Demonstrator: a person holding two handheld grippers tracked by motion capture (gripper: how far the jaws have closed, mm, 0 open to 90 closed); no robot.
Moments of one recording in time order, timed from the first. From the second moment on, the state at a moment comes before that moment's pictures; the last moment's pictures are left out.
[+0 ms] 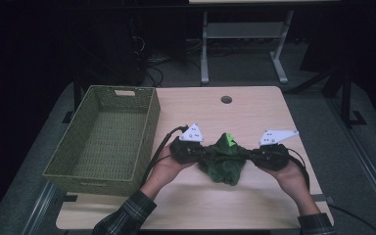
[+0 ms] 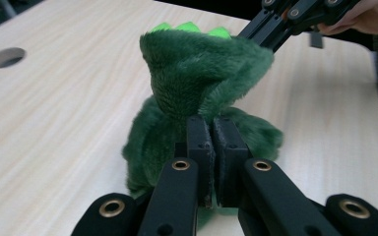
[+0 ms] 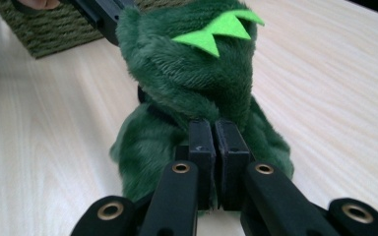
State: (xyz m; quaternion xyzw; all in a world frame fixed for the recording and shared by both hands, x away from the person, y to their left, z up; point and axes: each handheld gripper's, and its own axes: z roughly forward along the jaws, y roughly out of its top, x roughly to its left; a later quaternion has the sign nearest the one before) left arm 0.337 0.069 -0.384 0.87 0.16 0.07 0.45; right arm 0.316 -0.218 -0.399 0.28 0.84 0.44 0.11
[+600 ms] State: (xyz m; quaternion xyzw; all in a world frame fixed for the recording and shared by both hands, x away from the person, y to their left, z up) left arm 0.304 0.072 -0.419 0.89 0.14 0.02 0.42; right arm 0.276 -0.225 -0.423 0.29 0.85 0.44 0.07
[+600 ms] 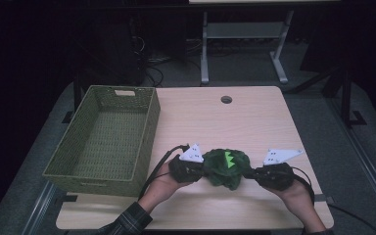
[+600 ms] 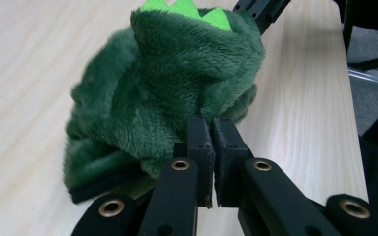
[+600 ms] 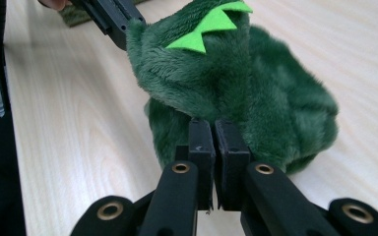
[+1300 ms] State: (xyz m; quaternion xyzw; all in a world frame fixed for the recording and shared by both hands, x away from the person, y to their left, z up) left arm 0.296 0.065 -0.449 0.91 0.15 -0.01 0.39; right arm 0.270 -0.214 -0.459 0.29 0.87 0.39 0.03
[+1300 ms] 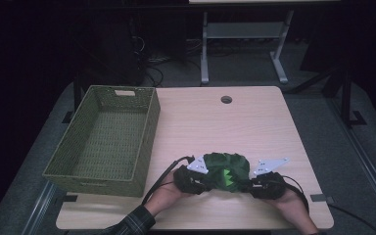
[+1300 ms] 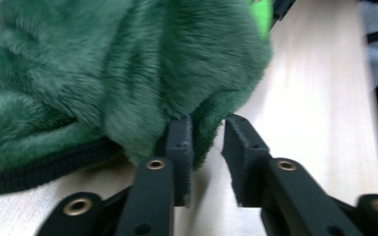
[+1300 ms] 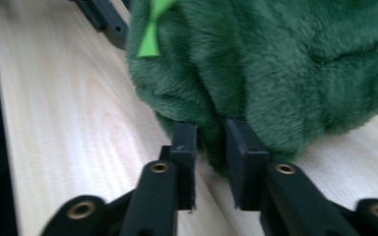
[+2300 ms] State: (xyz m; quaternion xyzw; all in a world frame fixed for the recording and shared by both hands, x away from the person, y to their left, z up) left arm 0.330 0.050 -0.446 0.91 0.18 0.02 0.37; right arm 0.295 -0.208 -0.447 0.30 0.87 0.39 0.06
